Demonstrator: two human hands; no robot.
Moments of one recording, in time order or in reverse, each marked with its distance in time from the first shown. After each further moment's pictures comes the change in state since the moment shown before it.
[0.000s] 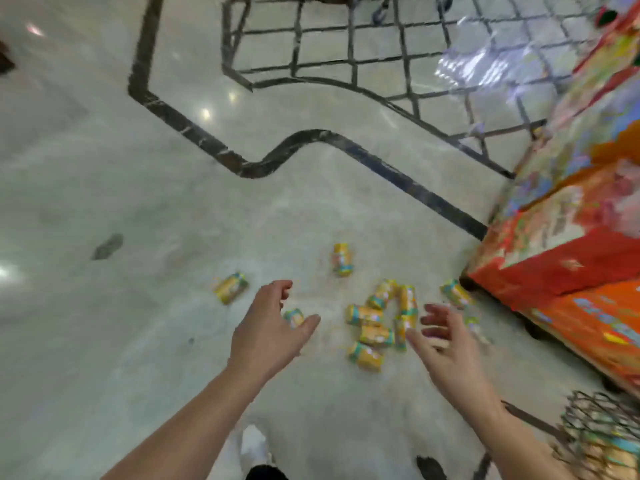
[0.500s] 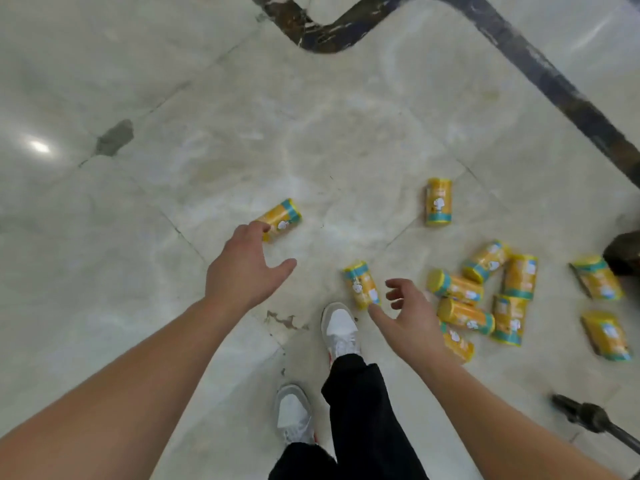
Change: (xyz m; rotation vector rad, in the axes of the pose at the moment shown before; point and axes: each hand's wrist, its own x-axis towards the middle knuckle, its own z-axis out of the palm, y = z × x) left_hand 0.216 -0.284 0.028 0.292 -0.073 -0.260; right_hand 0.147 0.090 0.351 -0.271 -0.377 0.133
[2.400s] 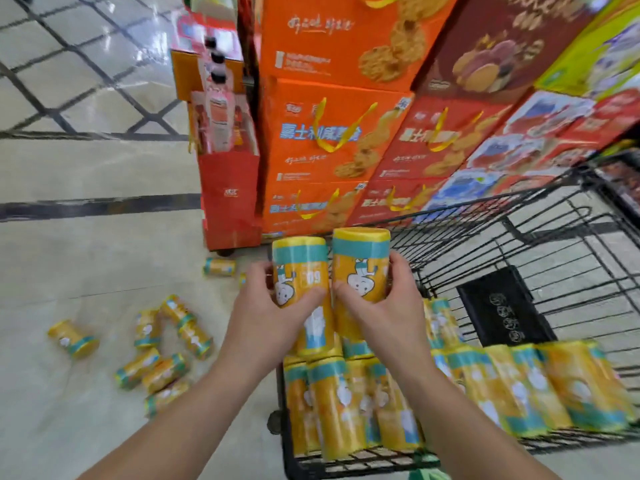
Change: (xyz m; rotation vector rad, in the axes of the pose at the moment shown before) left_hand -0.570 0.541 0.158 -0.432 -0.613 0.752; right_hand -0.490 0.323 -0.454 0.651 1.103 0.311
